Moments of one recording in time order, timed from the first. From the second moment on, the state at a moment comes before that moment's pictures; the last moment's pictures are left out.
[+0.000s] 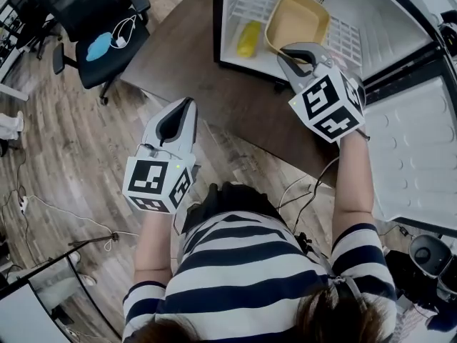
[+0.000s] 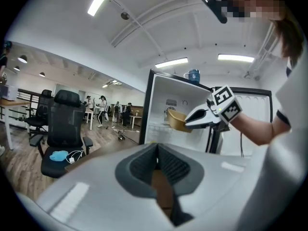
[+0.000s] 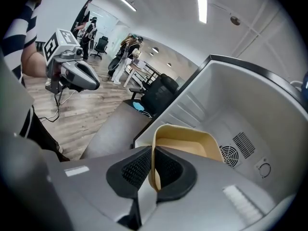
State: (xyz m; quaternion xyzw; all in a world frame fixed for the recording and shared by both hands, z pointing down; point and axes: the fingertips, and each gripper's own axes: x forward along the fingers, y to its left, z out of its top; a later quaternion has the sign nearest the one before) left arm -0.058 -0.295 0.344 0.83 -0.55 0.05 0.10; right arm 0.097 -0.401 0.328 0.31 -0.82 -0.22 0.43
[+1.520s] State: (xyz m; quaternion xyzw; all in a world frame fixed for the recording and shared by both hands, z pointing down) left arm -0.130 -0.205 0.370 0.80 -0.58 0.09 0.11; right arm 0.050 -0.219 0.411 0.32 -0.86 -0.08 0.39
